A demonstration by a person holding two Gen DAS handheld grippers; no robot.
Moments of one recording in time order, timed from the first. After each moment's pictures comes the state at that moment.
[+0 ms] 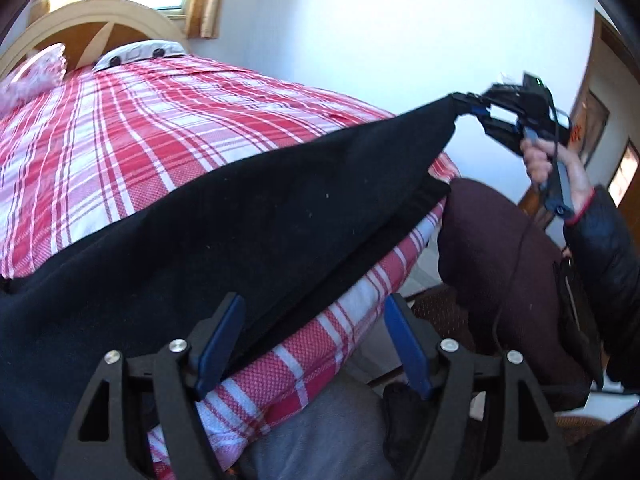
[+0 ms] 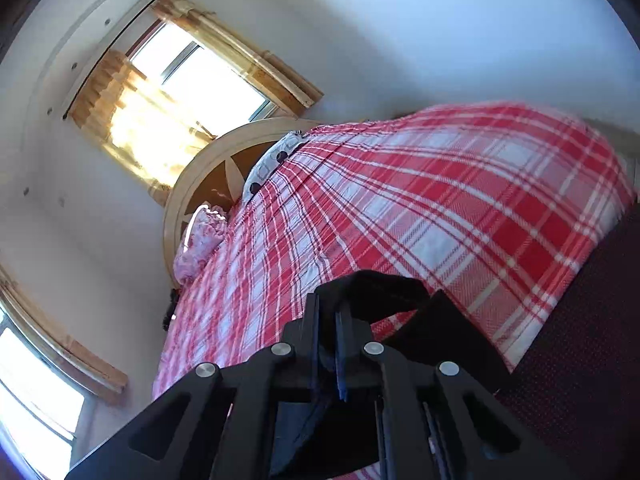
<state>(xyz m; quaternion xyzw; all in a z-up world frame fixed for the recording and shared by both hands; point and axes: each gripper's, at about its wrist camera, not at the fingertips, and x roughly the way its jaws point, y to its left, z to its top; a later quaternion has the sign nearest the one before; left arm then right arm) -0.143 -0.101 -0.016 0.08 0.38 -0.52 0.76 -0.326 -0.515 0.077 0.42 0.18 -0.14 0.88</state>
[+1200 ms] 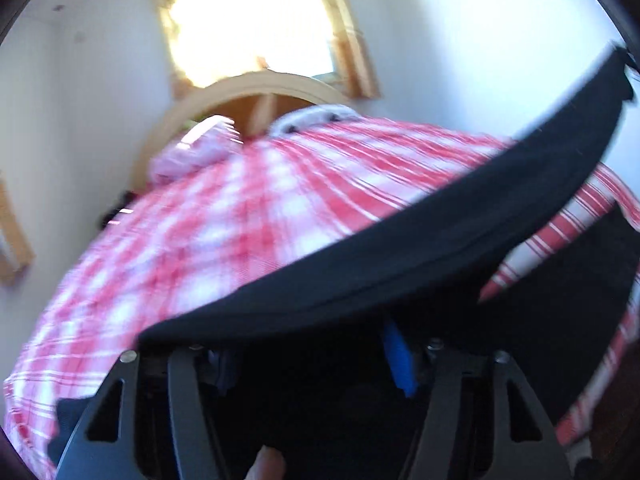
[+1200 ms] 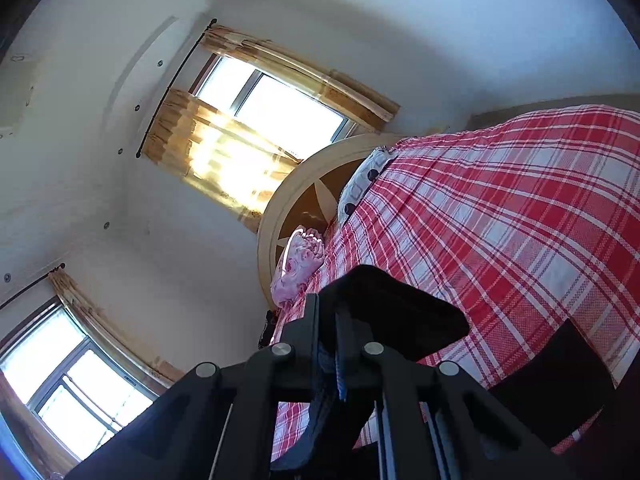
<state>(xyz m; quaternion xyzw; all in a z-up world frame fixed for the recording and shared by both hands) -0.066 -0.049 0.022 0.16 0.21 -0.19 0.94 -0.303 -0.501 0.154 0.46 0.08 -0.01 0.88</state>
